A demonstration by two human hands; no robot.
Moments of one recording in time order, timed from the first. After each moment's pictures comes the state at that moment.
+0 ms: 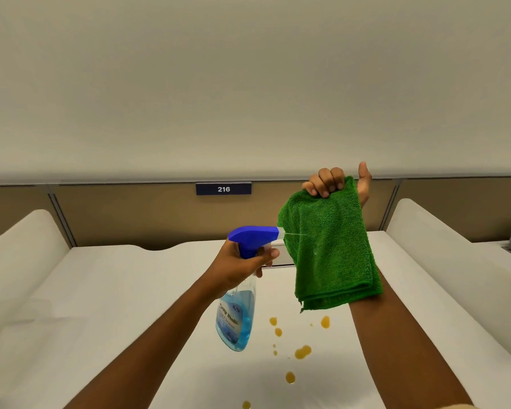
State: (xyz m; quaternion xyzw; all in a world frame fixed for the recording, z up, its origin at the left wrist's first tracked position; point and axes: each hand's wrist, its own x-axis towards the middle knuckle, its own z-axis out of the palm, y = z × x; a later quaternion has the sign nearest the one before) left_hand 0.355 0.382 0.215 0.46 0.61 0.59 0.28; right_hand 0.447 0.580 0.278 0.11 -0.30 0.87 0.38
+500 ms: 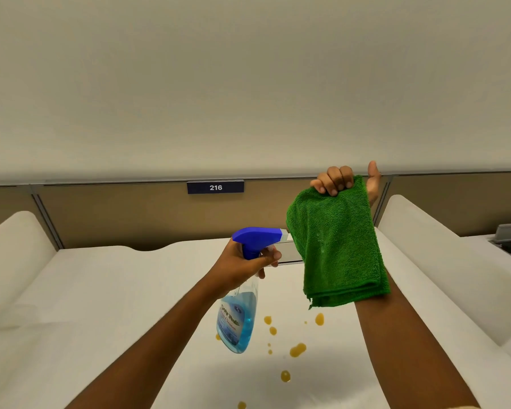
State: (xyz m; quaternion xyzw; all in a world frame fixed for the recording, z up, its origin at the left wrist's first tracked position) left_hand 0.358 0.399 0.209 0.48 0.58 0.58 0.30; right_hand 0.465 0.596 0.278 0.11 -0.30 0.86 0.40
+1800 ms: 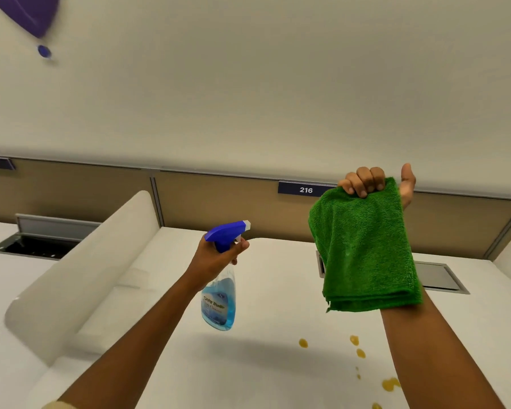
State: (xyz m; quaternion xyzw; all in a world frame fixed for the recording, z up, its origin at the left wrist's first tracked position) left_hand 0.167 0.252 0.164 0.31 0.71 0.62 0.12; right_hand 0.314 0.505 0.275 0.16 -0.28 0.90 0.30
